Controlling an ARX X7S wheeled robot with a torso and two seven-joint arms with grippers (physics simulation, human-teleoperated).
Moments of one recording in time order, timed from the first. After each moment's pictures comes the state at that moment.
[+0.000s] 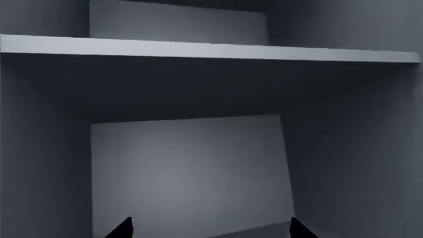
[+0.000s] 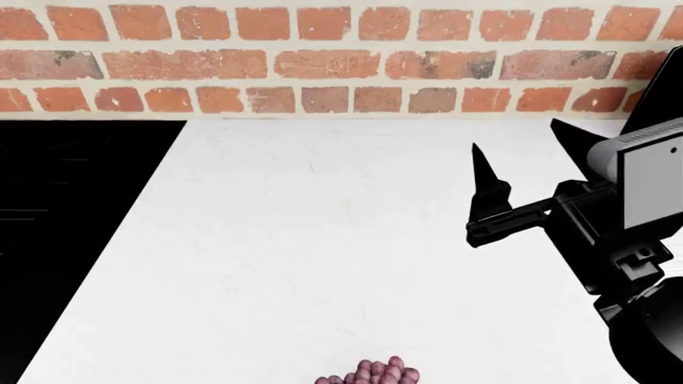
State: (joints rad) left arm -2.36 -0.18 -0.01 -0.69 0.02 -1.15 0.47; right arm 0.56 0.69 0.00 -0.74 0.85 0.93 0.27
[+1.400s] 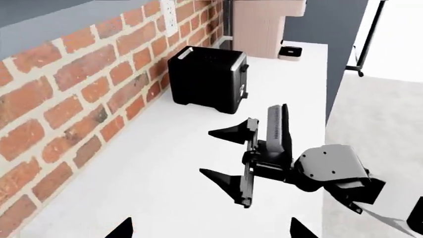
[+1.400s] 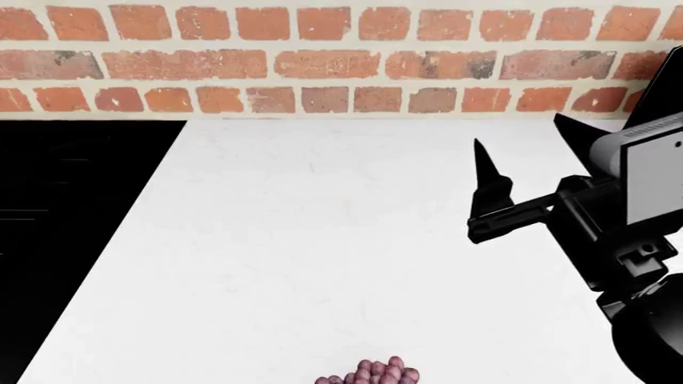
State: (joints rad) left arm -2.31 -0.58 0.79 -0.43 -1.36 -1.56 0.70; right arm 0.58 0.71 -0.02 -0.74 0.87 0.94 0.30
